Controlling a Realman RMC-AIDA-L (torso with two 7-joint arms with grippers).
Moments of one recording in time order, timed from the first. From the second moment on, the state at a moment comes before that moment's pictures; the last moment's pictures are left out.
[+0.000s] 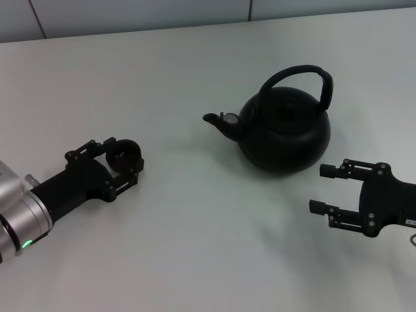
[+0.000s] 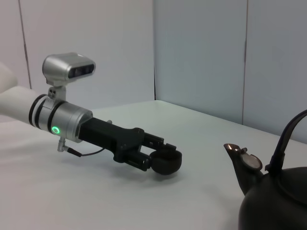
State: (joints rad) left arm -0.54 -2.08 0.43 0.05 1.83 1.15 -0.55; right arm 0.25 2.07 -0.54 -0.59 -2.00 -1.68 0.86
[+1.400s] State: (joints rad) left arm -0.69 -2.08 0.39 -0.19 1.84 1.05 -0.37; right arm 0.26 2.07 -0.54 -0.59 -2.00 -1.69 0.85
